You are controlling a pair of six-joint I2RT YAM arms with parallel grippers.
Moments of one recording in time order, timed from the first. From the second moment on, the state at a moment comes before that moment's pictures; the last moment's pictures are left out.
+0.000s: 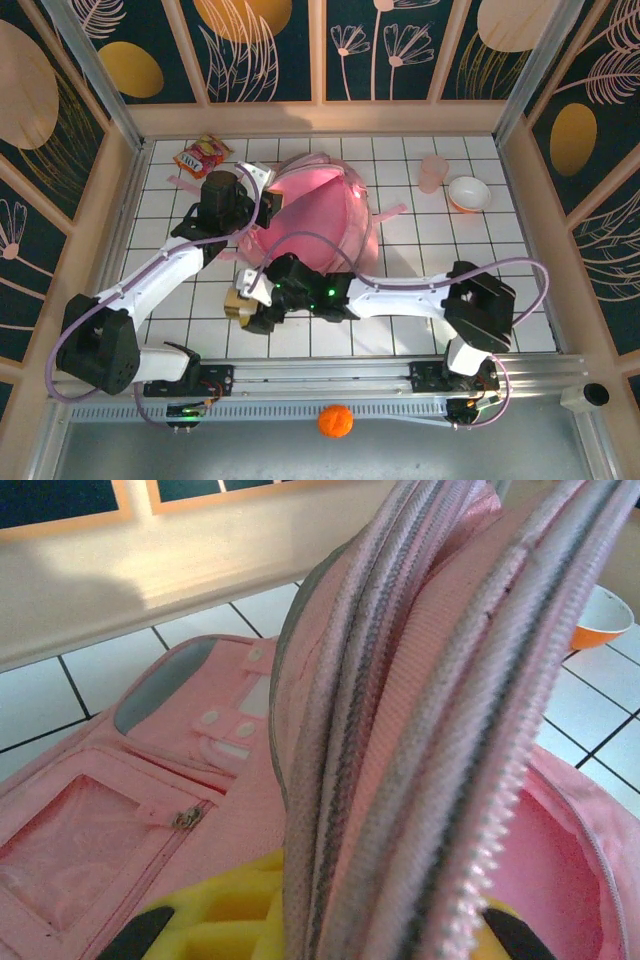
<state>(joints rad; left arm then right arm) -0.41 1.34 0.92 0.01 0.26 -0.05 1.26 1.66 1.06 0.04 -0.11 -0.13</state>
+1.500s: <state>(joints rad) -0.41 1.34 0.93 0.04 0.31 -0.16 0.80 1.81 1.20 -0.14 0.26 1.12</state>
